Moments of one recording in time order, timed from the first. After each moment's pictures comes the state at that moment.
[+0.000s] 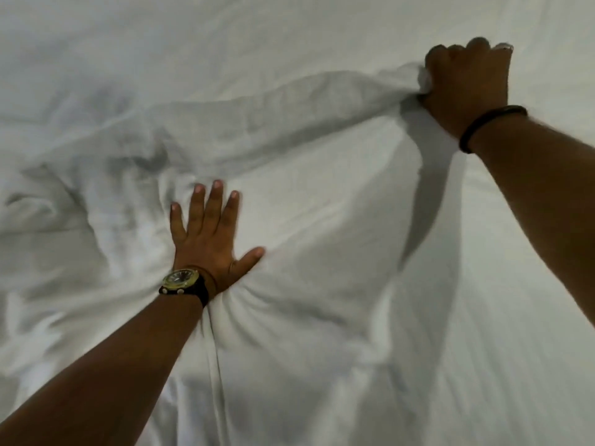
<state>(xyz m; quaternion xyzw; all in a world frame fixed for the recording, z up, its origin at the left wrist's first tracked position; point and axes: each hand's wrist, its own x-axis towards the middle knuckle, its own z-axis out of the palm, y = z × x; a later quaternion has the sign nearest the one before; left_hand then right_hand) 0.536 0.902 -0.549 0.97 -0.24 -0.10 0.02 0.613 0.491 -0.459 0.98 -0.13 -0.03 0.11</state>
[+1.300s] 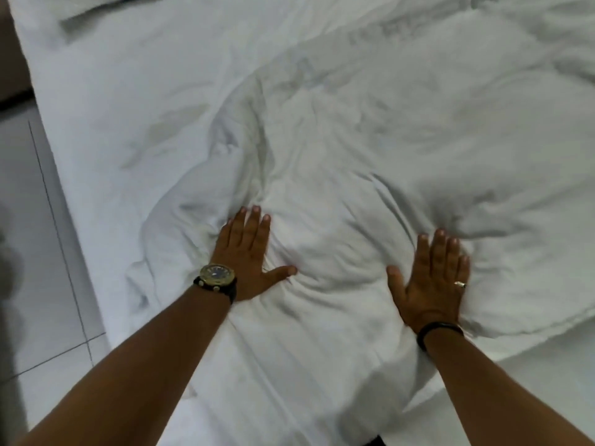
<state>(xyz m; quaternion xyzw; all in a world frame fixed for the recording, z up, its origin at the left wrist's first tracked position) 0.435 1.214 -0.489 0.90 -0.39 -0.19 -0.05 0.207 0.968 -0.528 0.92 -0.38 -0.01 -0.05</state>
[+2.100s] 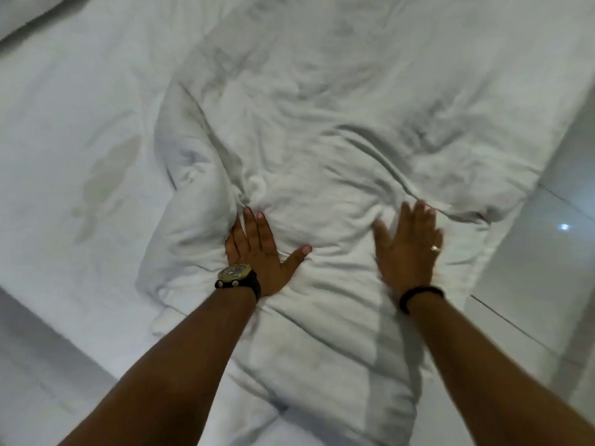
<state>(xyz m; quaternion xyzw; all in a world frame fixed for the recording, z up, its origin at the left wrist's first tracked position) 0.456 1.216 -0.504 0.85 -0.42 -0.30 -0.04 0.239 1.091 -0.495 0.74 -0.65 0.05 -0.15</state>
